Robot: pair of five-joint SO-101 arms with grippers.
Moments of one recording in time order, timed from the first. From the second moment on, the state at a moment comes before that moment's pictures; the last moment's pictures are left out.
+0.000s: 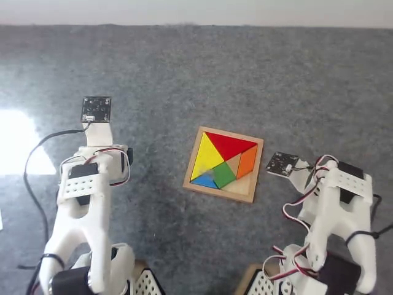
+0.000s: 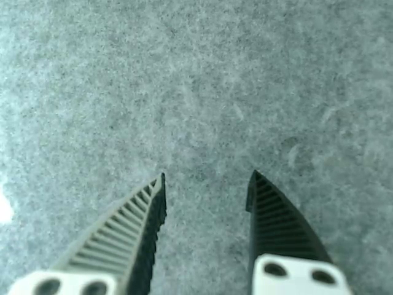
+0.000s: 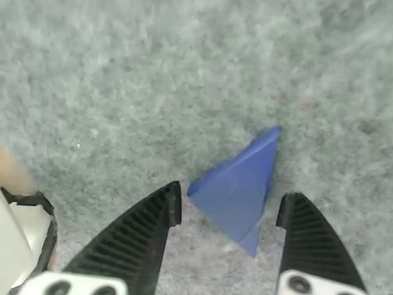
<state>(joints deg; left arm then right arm) -17.3 -26.5 62.7 34.9 -4.4 19.7 -19.3 55.0 67.4 80.4</state>
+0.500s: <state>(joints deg) -17.3 -26.5 62.7 34.9 -4.4 21.0 -20.5 61.0 61.7 81.2</state>
